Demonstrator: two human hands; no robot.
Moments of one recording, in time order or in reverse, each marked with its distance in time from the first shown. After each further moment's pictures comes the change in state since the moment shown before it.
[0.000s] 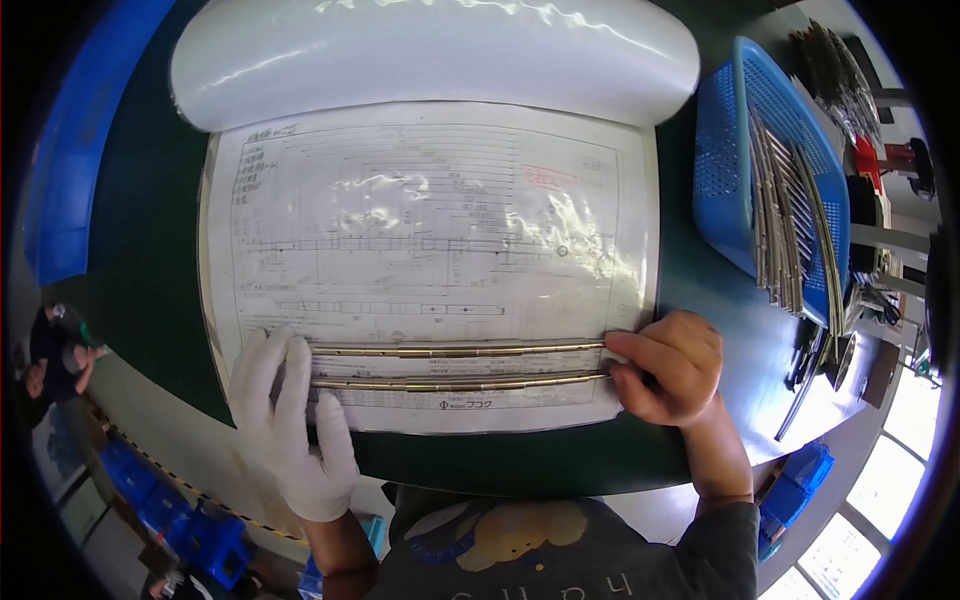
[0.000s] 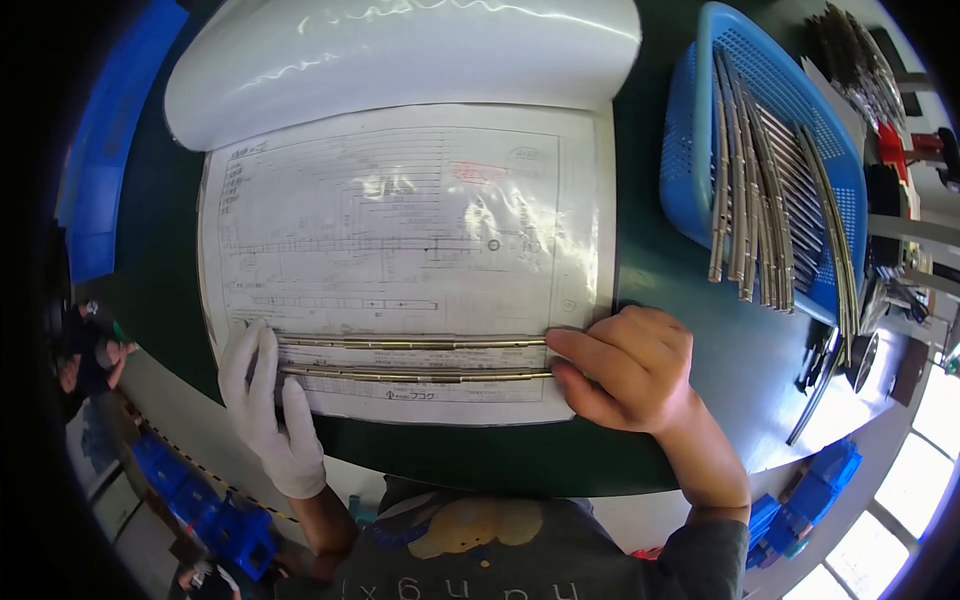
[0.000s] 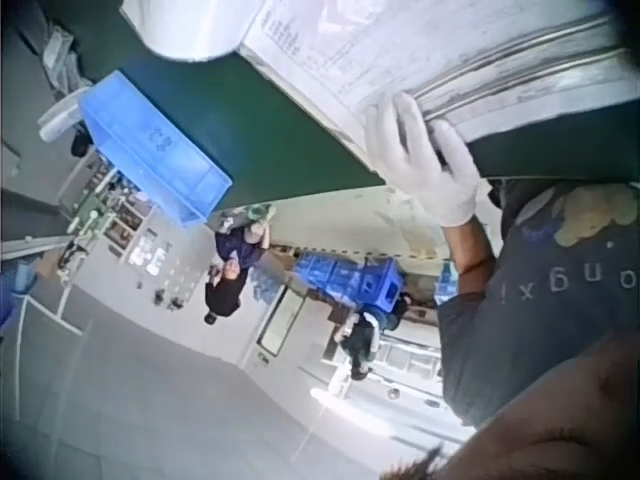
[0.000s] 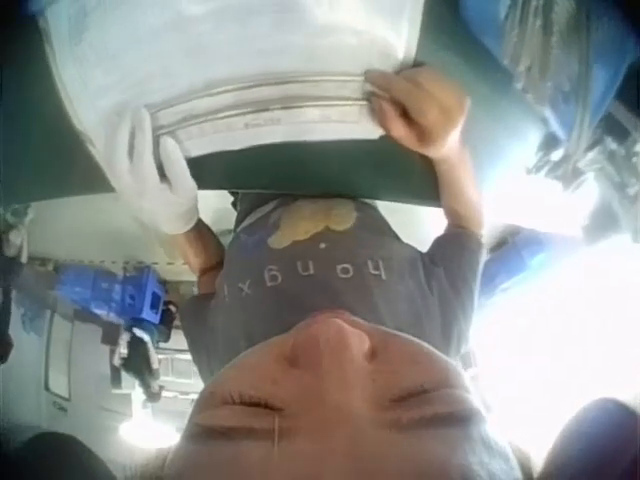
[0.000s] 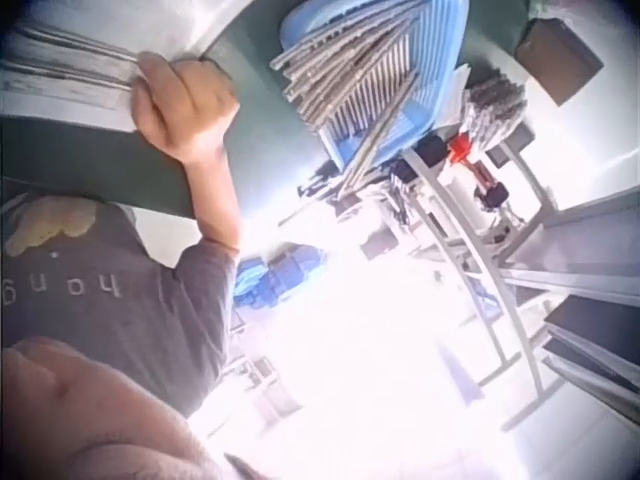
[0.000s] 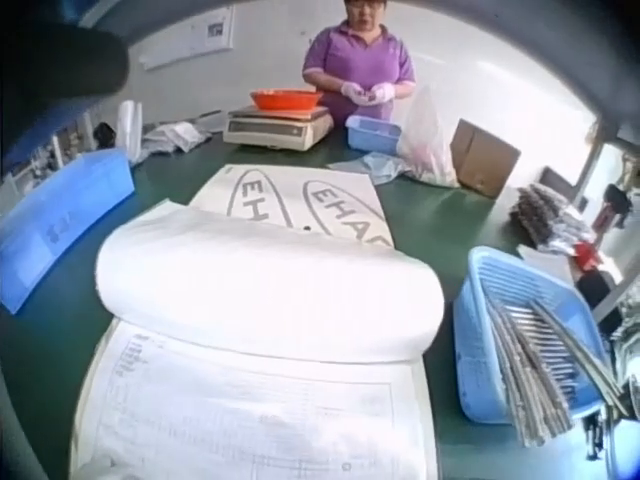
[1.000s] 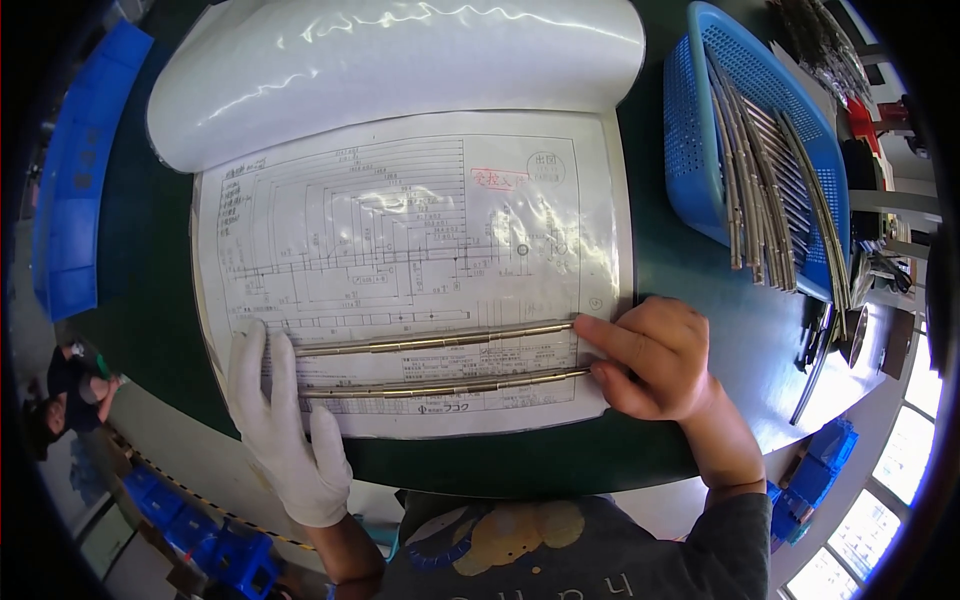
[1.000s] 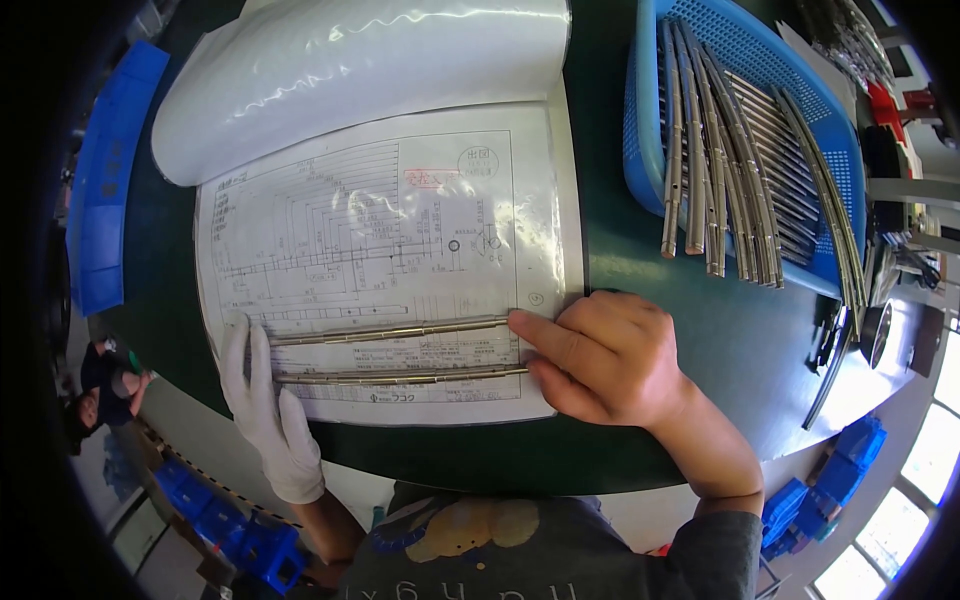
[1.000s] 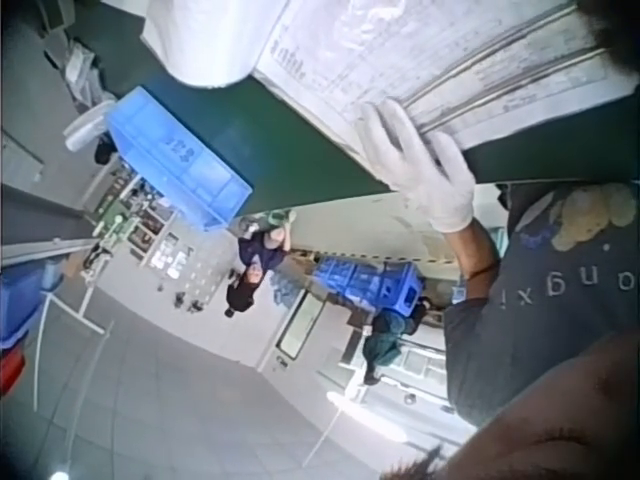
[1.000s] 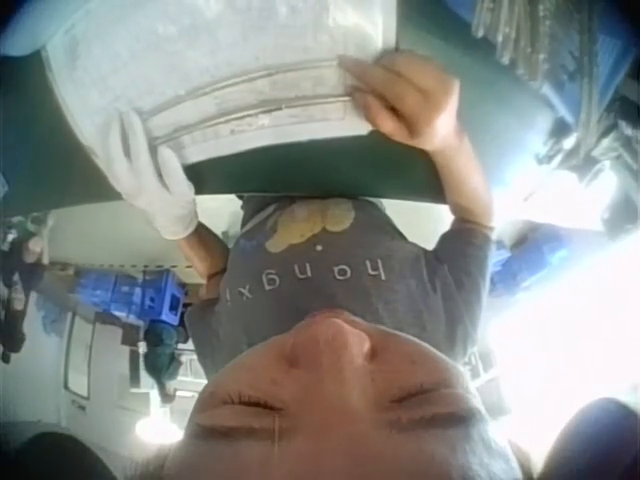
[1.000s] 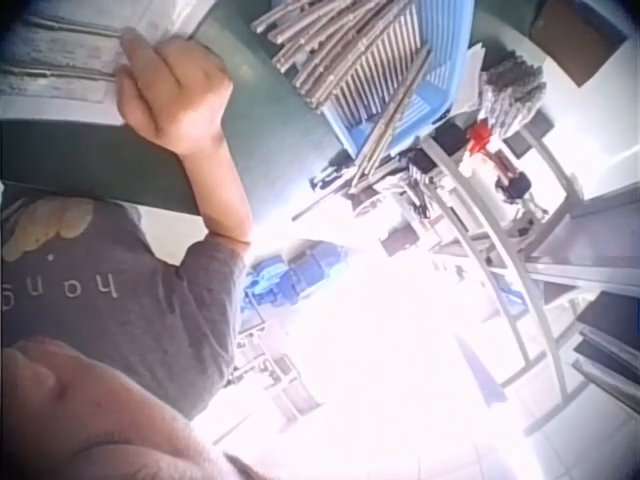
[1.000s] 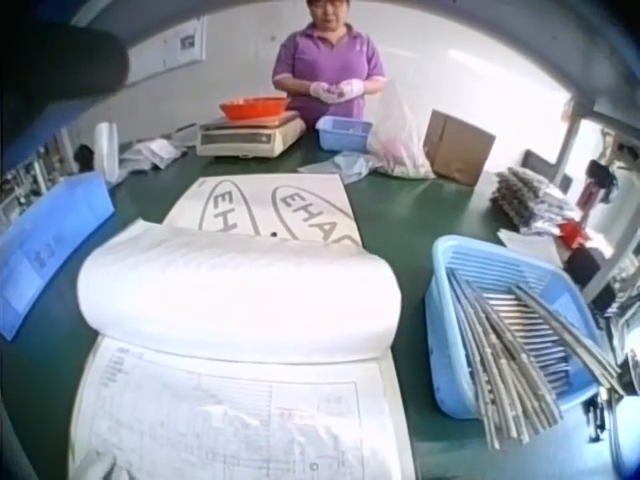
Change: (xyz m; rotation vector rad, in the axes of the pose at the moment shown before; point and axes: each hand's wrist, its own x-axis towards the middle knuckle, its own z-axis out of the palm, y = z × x) left_hand 0.009 0.001 -0.003 0.143 -0.092 -0.001; right_hand 0.002 0.000 -0.001 0.047 -0.035 0.012
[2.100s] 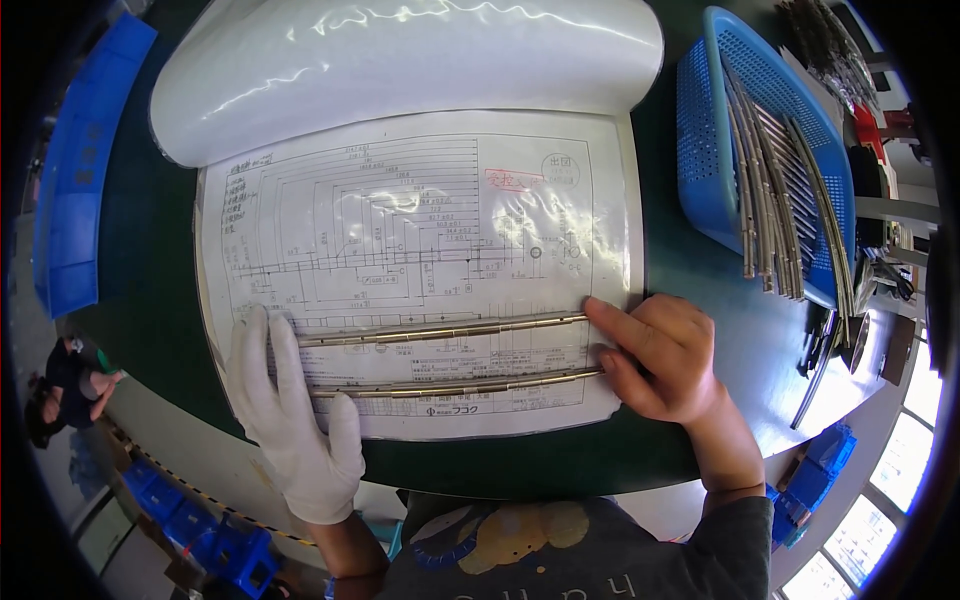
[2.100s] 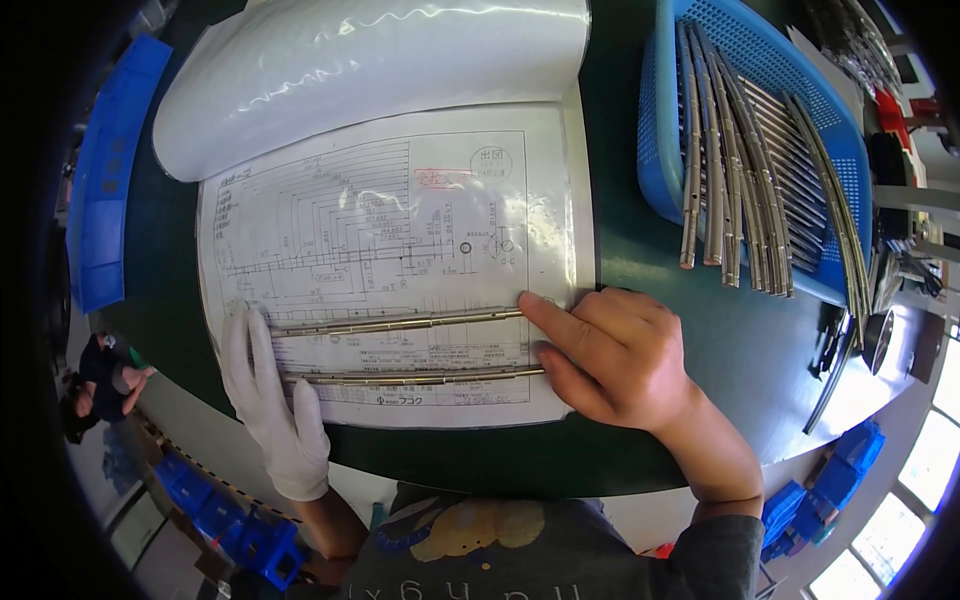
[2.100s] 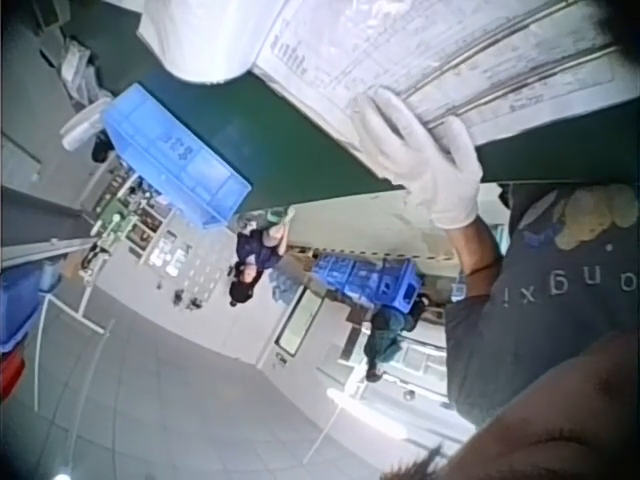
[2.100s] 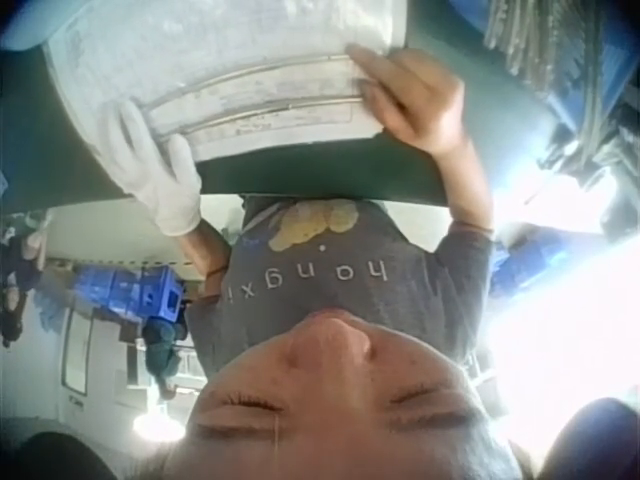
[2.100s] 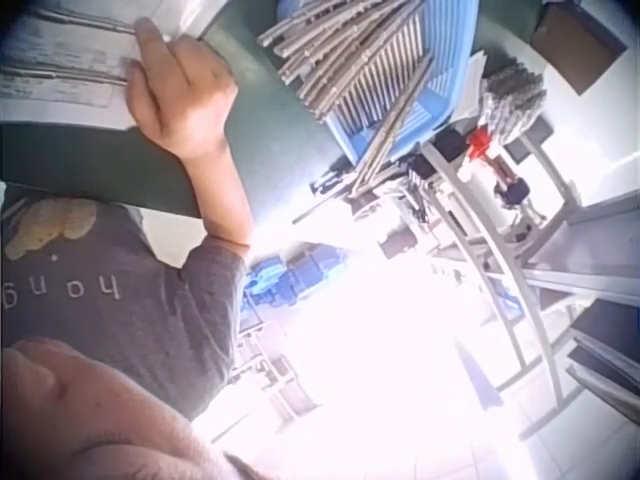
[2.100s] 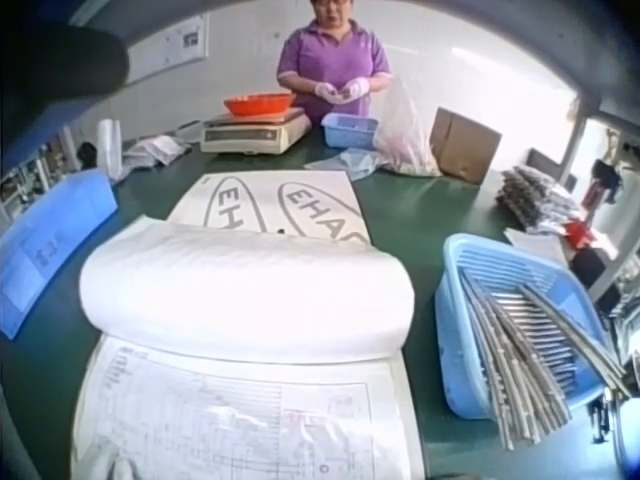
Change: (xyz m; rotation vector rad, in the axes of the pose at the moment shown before) left_hand 0.008 0.005 0.003 0.109 -0.020 0.019; right_hand 0.001 0.000 0.001 0.018 -0.019 0.094
